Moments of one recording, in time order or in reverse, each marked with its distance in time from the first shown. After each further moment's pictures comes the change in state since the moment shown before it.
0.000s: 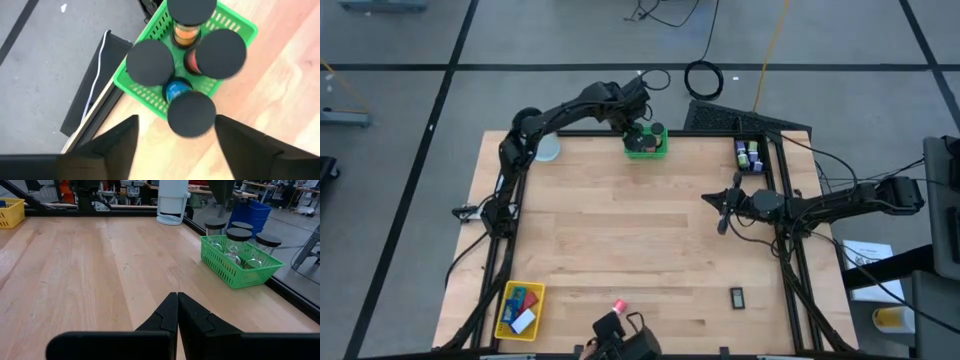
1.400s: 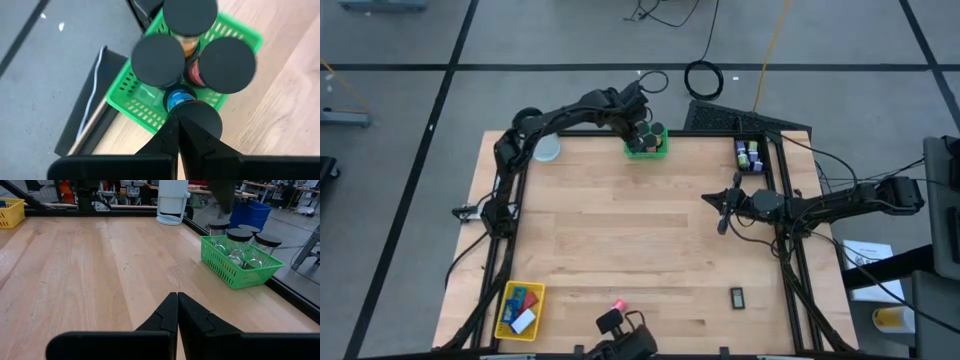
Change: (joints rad) left arm 0.012 -0.043 -0.185 0.224 0.026 0.053; right arm 0.000 0.000 0.000 0.000 0.000 0.000
